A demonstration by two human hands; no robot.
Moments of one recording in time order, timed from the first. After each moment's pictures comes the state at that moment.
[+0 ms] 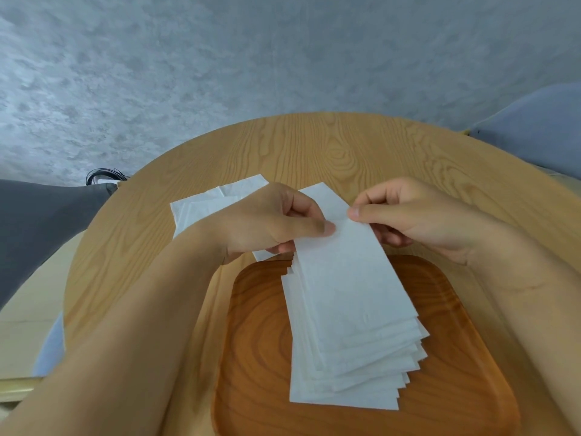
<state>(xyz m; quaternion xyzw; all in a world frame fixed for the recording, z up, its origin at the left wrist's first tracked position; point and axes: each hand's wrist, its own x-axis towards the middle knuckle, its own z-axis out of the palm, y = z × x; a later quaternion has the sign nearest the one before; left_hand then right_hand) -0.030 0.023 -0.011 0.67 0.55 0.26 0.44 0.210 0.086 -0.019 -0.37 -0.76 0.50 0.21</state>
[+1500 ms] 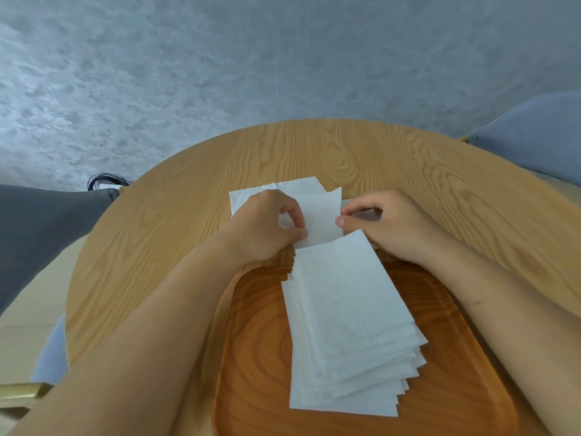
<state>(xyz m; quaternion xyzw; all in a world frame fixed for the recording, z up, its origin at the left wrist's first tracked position) -0.034 0.042 -0.037 0.69 0.66 0.24 0.17 0.194 0.108 -0.057 -0.44 -0.78 0.33 0.30</state>
